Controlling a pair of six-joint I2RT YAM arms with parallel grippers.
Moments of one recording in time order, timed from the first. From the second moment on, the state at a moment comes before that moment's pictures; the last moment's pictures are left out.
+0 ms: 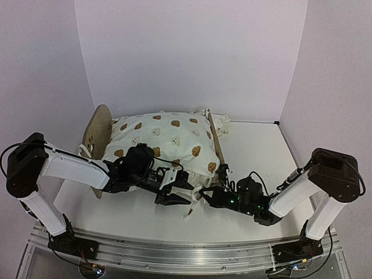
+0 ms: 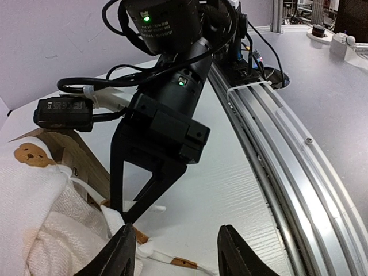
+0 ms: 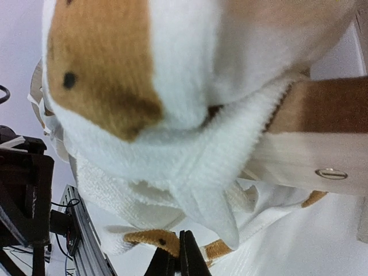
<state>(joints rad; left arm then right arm) -0.96 1.61 0.80 0.36 0.70 0.51 1.00 1.73 0.42 1.00 0.04 0.87</state>
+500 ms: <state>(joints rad) -1.04 1.74 0.77 0.33 0.54 0.54 1.01 1.45 0.44 0.43 -0.05 0.83</state>
